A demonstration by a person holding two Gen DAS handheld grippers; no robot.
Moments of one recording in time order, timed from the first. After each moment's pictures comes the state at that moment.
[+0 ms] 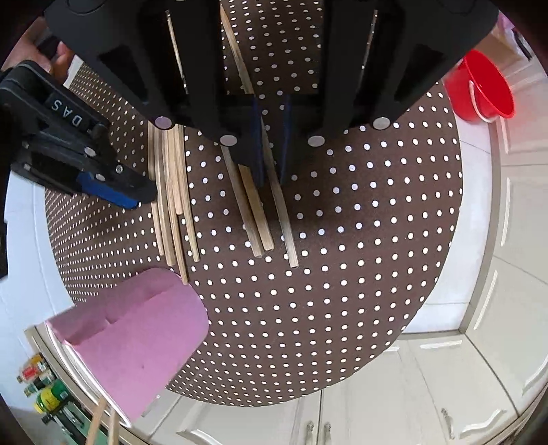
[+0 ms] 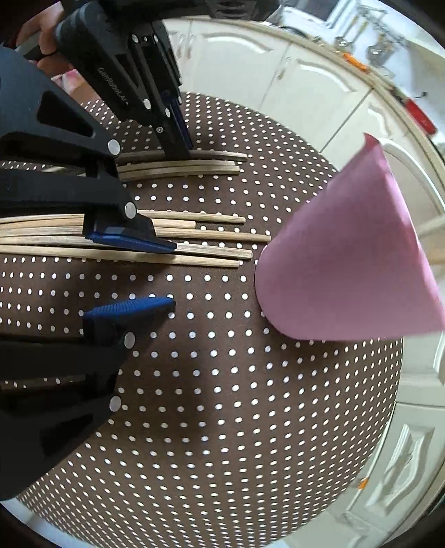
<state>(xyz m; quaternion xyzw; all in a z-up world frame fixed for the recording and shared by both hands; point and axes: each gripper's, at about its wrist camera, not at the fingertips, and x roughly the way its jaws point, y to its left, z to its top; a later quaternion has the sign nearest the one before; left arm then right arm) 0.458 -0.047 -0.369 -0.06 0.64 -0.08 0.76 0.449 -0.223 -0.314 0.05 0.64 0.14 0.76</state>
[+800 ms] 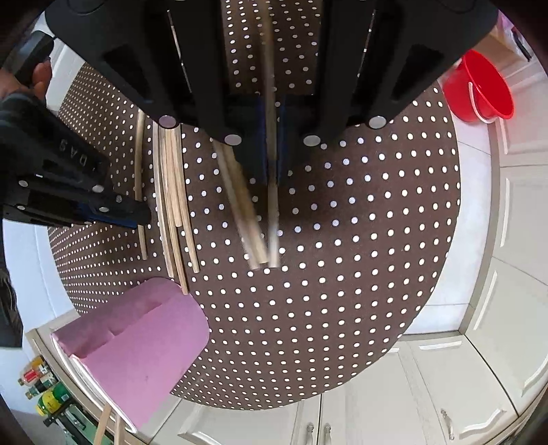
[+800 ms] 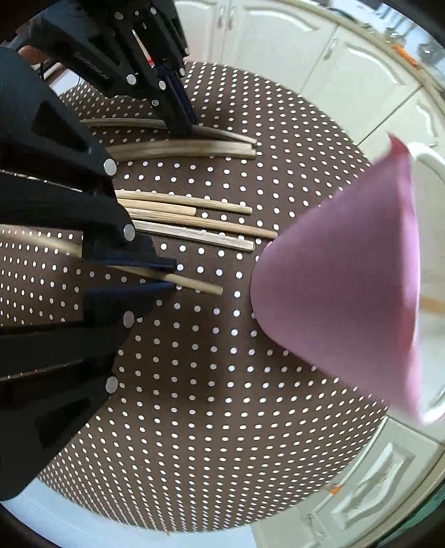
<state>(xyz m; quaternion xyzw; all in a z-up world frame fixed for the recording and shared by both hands) 0.438 -0.064 -0.369 -0.06 0.64 -0.08 0.76 0.482 -0.183 -0.323 -0.04 0.67 0.13 0.73</state>
